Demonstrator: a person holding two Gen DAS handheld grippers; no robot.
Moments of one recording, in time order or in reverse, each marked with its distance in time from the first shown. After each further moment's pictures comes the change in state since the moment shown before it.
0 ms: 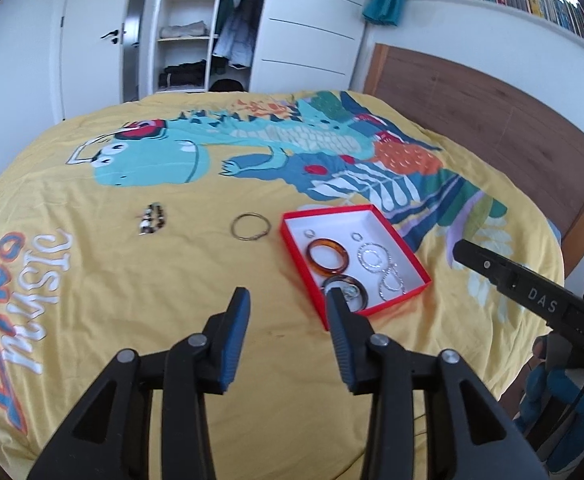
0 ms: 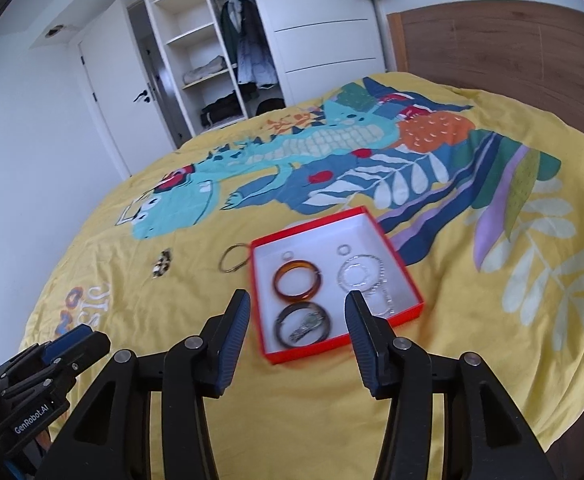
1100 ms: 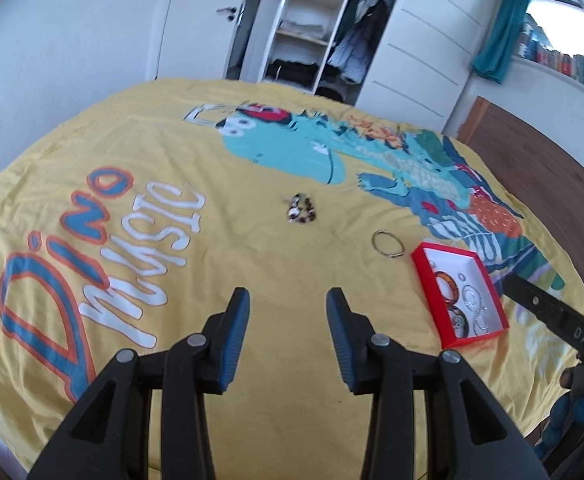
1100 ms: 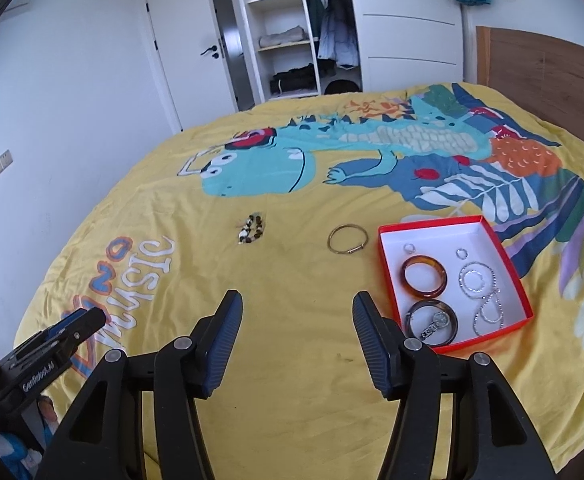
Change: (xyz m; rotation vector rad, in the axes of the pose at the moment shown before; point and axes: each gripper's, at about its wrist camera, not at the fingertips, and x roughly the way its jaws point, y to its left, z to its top) left arm -0.029 0.183 -0.030 -0.290 -0.029 0.175; right arm 0.039 0.147 -0.017 -0.198 0.093 0.098
